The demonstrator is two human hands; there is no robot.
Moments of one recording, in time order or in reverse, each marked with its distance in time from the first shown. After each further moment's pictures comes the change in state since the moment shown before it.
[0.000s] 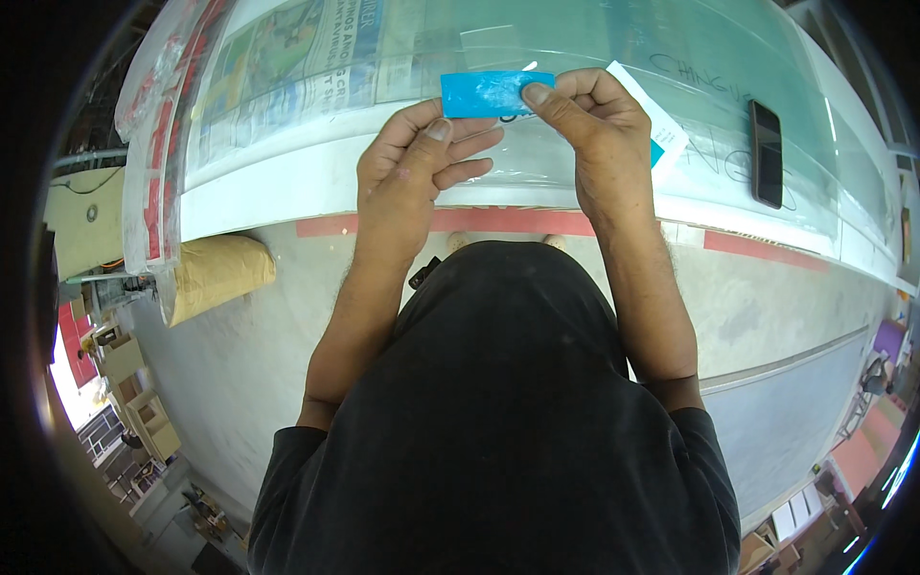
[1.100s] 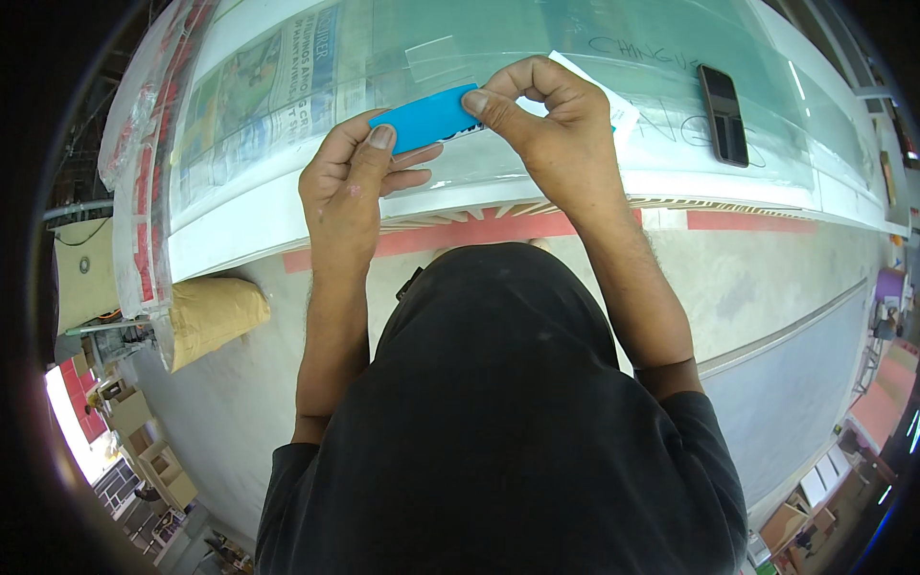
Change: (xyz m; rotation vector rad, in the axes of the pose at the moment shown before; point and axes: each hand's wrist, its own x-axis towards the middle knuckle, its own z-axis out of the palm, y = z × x) left_hand -0.005 0.017 0.006 0.180 0.015 0.118; right_hand -0.015 -0.028 -0.006 -0.430 -0.071 -0.202
